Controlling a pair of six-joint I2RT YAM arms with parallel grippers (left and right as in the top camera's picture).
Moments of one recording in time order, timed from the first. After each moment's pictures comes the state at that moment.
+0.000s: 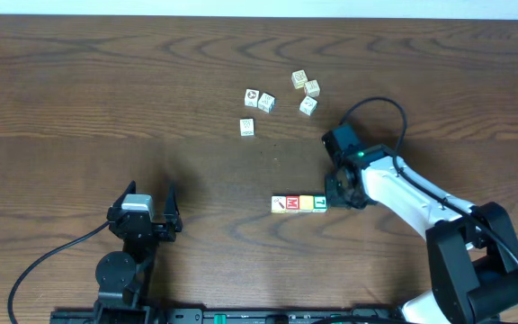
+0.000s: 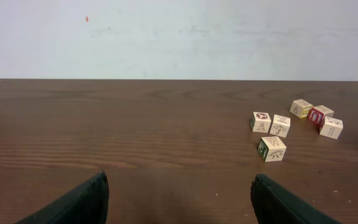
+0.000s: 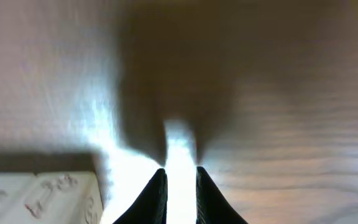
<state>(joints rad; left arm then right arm) -0.09 0.01 0.02 -0.11 -0.01 -0.04 0.41 1.71 0.95 -0.74 0.09 0.43</state>
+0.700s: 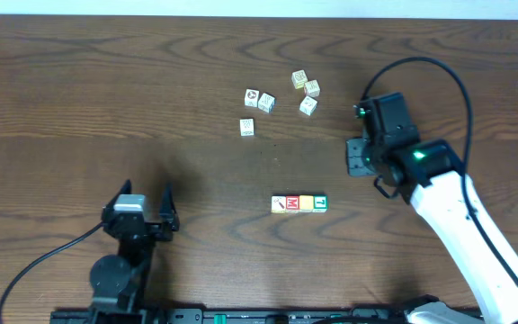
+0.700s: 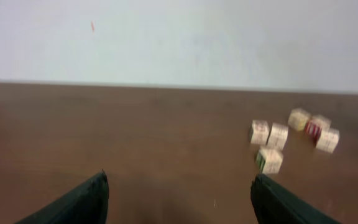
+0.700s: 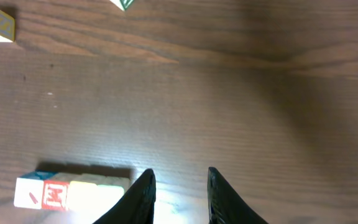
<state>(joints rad) -0.09 0.01 0.10 -0.14 -0.02 -0.07 0.34 1.36 1.13 -0.86 0.14 0.24</state>
